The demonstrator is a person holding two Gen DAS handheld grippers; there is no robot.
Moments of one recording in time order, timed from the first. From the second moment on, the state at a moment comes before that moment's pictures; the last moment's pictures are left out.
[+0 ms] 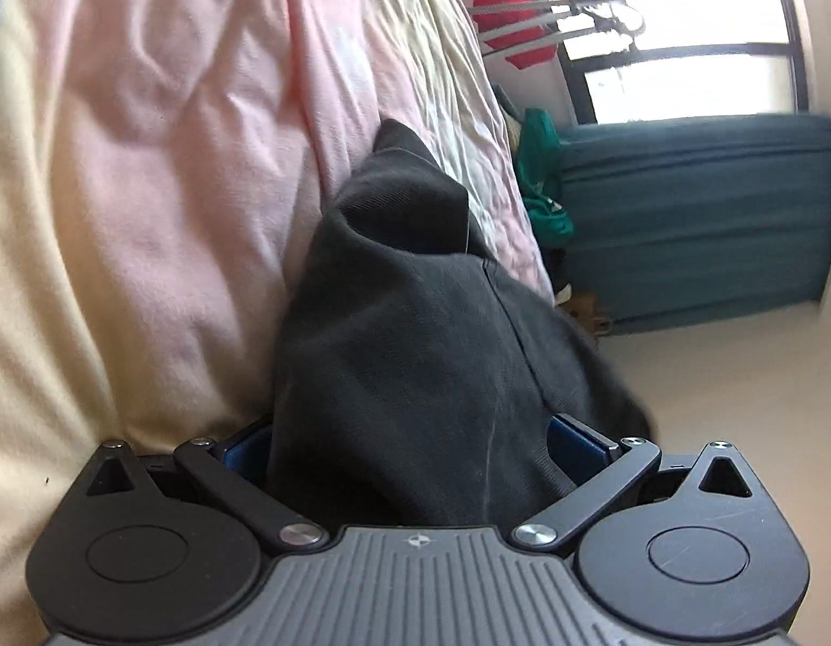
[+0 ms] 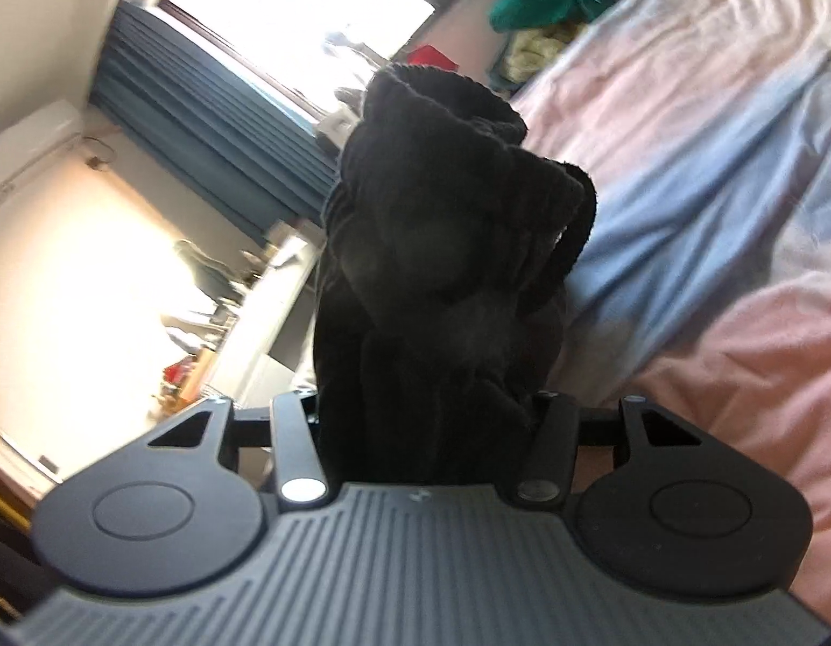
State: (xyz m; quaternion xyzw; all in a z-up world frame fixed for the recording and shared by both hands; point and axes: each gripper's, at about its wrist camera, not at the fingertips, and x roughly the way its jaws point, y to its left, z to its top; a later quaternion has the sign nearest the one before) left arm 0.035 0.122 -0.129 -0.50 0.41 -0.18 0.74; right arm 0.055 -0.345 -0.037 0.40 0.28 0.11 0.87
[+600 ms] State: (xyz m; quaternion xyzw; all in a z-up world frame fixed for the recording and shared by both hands) left arm 0.045 0.097 -0.112 -0.37 0.44 -0.17 0.80; right arm 0.063 -0.359 -0.064 0.42 0.34 0.06 0.84
